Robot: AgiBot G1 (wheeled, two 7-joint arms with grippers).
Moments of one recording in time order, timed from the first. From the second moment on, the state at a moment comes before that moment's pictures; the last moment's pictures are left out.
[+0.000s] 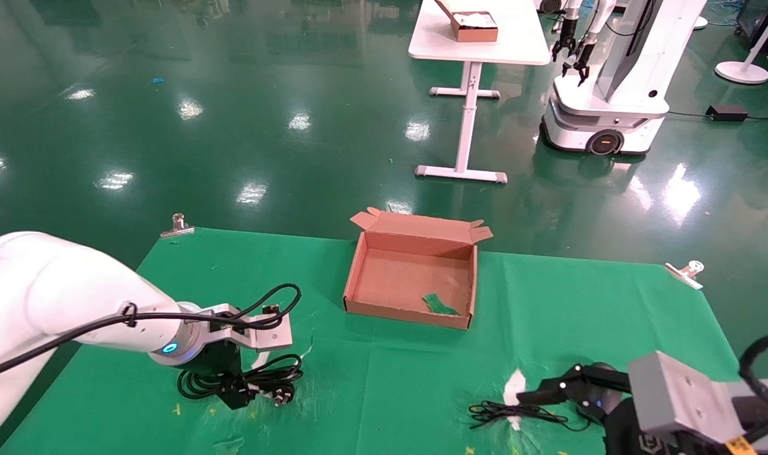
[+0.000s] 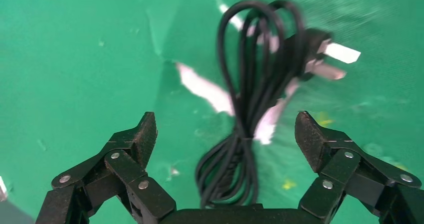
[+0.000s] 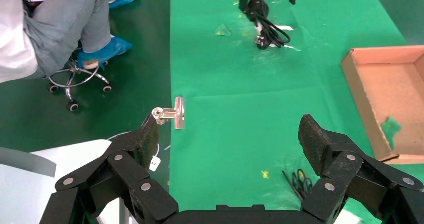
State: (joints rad) left arm -1.57 1.18 0.87 -0.86 2.30 1.27 -0.55; right arm 1.23 -0.52 -0.45 1.35 -1.10 -1.53 0.33
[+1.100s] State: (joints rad) left arm -1.60 1.26 0.88 -0.64 2.32 1.17 -0.47; right arm 1.35 -0.54 -0.63 1.35 -1.29 -1.55 0.35
